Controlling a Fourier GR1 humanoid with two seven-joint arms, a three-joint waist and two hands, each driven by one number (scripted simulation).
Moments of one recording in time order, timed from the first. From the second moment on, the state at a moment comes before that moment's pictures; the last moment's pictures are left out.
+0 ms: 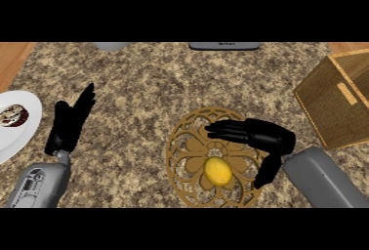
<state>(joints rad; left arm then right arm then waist) -0.25 0.26 0.00 -1.32 -0.05 0.05 0.19 -0.42 -0.38 0.43 -1.26 0.51 0.44 -0.68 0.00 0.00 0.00</state>
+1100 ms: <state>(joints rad) -0.22 0.23 0.05 -1.38 -0.09 0.00 0.22 -0.36 -0.23 0.43 -1.24 0.70 0.46 -0.65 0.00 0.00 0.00</state>
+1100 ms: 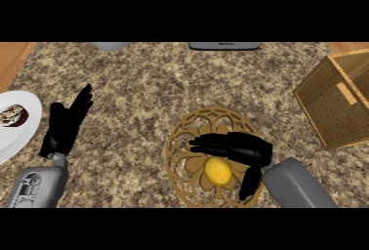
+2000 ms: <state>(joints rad) -0.21 0.21 0.08 -1.41 -0.11 -0.03 0.24 -0.37 -0.16 0.43 -1.13 0.89 0.22 -0.84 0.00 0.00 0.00</state>
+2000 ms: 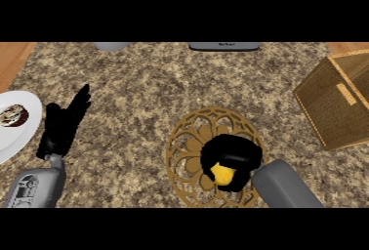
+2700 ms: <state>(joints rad) -0.21 0.21 0.08 -1.40 -0.13 -0.01 0.24 -0.38 -0.12 0.25 -1.20 1.14 0.13 0.01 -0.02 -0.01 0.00</state>
